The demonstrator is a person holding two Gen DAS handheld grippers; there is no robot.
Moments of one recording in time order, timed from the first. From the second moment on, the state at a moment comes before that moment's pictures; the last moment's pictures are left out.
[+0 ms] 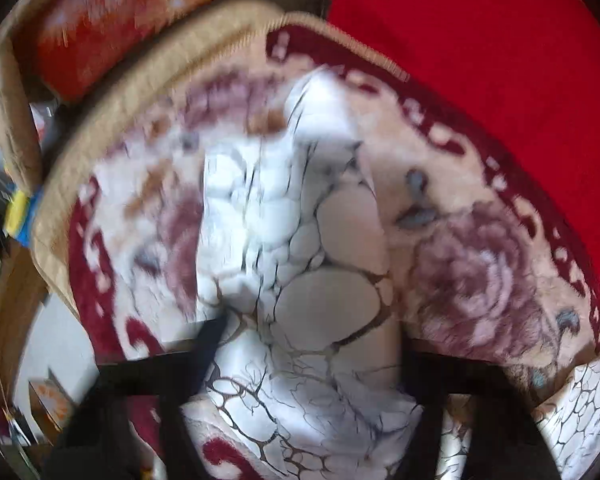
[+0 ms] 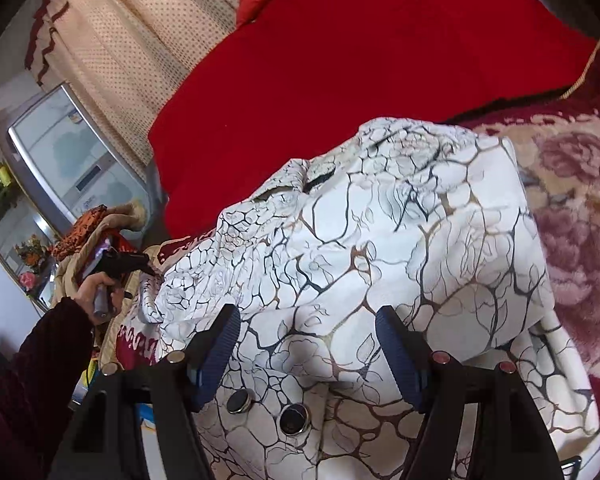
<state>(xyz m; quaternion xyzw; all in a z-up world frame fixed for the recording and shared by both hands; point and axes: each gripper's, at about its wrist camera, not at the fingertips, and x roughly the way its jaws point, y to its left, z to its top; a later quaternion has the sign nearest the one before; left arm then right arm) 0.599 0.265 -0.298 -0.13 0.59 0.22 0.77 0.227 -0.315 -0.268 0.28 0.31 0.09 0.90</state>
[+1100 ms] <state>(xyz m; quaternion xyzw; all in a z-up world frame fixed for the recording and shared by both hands) 0.337 -0.066 -0.089 0.10 0.33 -0.35 0.87 0.126 -0.395 -0.206 0.35 0.18 0.08 0.92</state>
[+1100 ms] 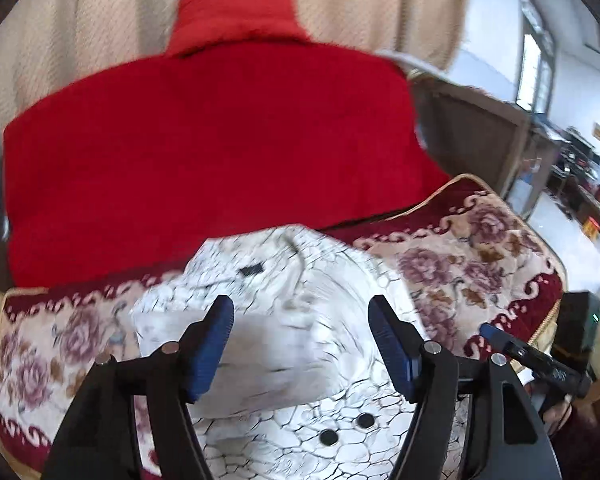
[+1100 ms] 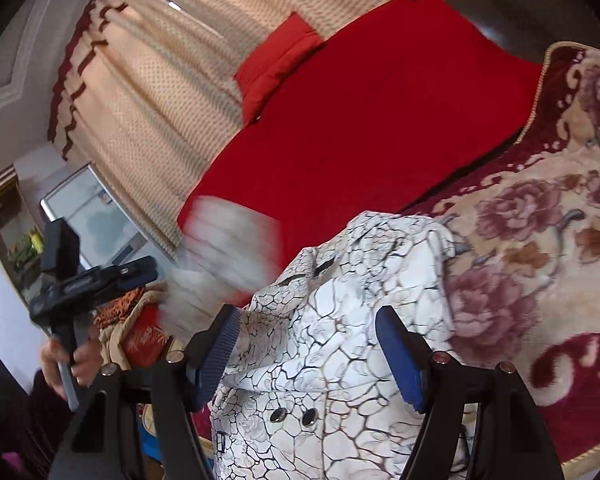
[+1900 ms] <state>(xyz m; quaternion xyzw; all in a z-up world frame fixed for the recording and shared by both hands) 0.439 0.086 -0.260 -0.07 0.46 -0.16 0.87 0.313 -0.392 -0.268 0.32 0.38 0.09 0.86</state>
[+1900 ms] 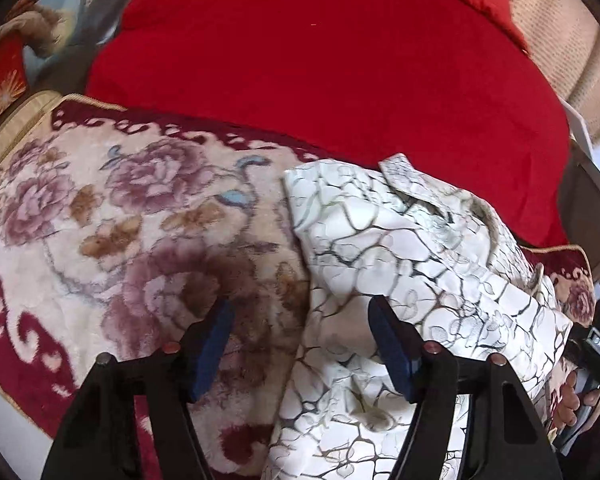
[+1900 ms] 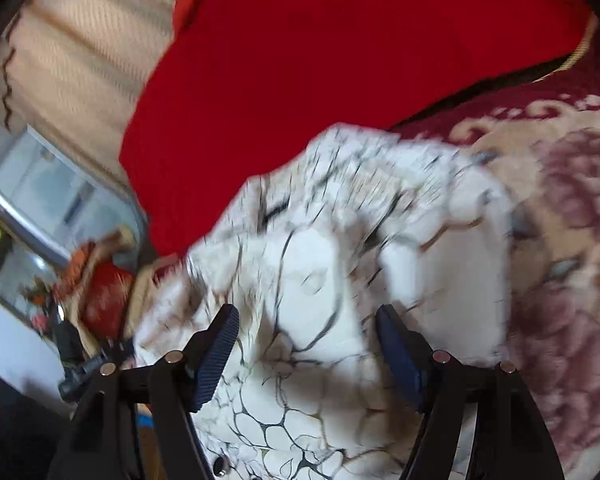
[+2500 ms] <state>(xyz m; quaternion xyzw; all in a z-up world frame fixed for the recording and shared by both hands) 0.458 0.012 -0.240 -0.02 0.43 -0.19 0.88 0.301 -0.431 -0.254 0.31 0.41 0.00 0.86</state>
